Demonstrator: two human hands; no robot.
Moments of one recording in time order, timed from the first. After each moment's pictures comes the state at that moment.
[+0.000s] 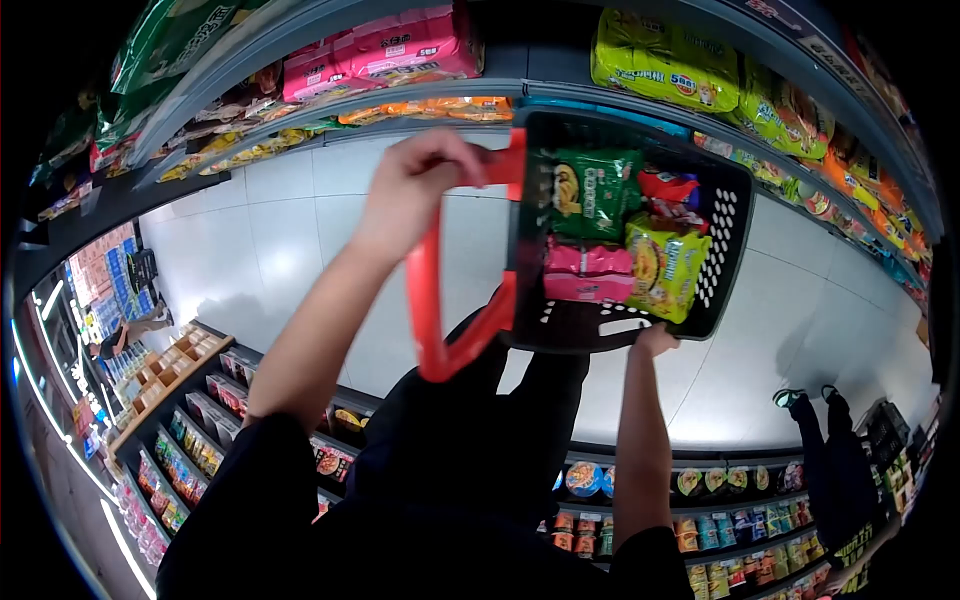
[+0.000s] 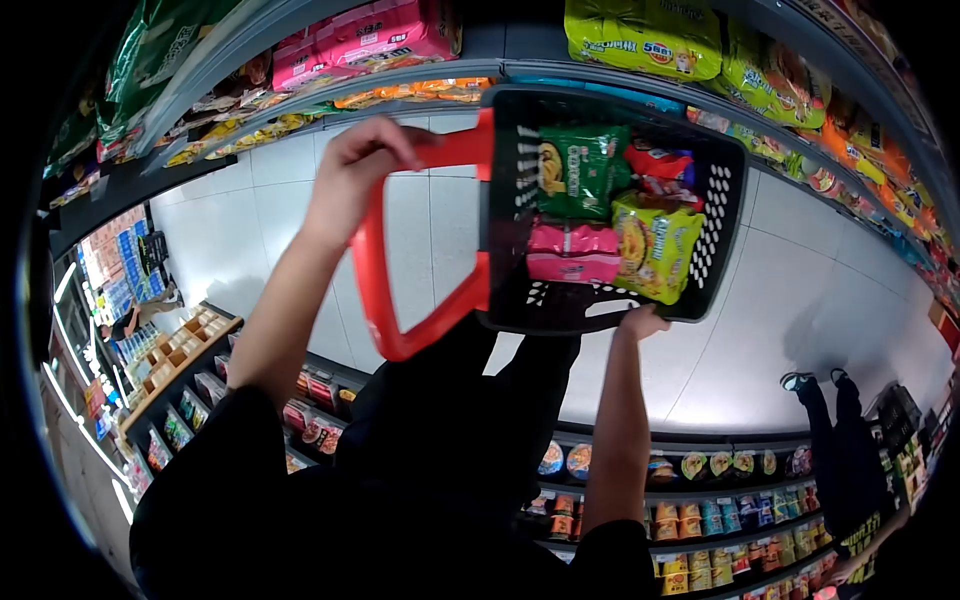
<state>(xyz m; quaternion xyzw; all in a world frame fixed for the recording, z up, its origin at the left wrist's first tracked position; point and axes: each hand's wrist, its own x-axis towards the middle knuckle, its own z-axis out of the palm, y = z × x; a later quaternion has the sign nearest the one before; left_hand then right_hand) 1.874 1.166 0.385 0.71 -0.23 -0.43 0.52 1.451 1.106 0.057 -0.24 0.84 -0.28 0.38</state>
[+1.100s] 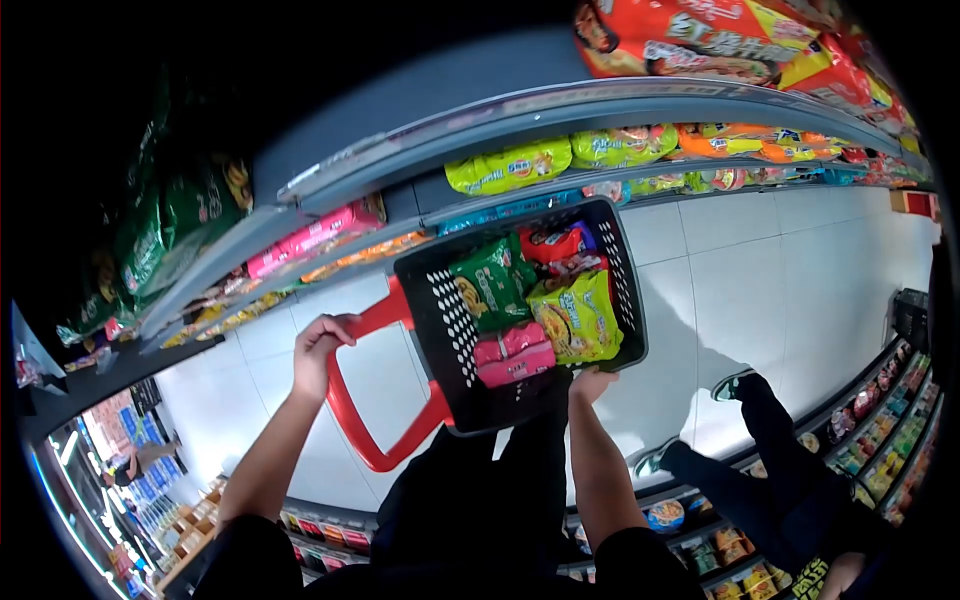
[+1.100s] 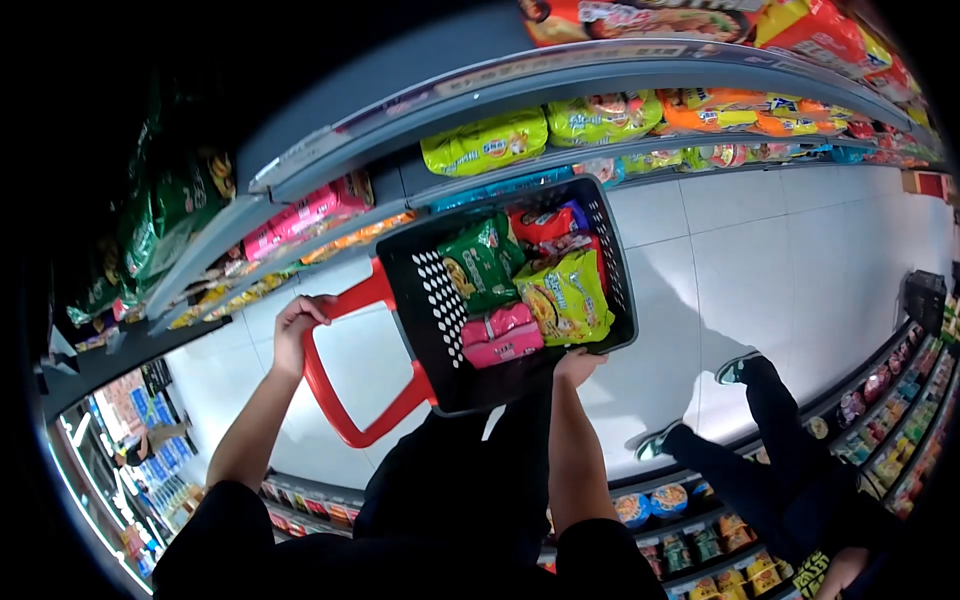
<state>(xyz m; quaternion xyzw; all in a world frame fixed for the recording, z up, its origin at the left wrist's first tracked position) 1.931 1.224 0.376 0.75 -0.20 -0.44 0.45 1.524 1.153 0.068 -0.33 0.87 -0.16 0.32</state>
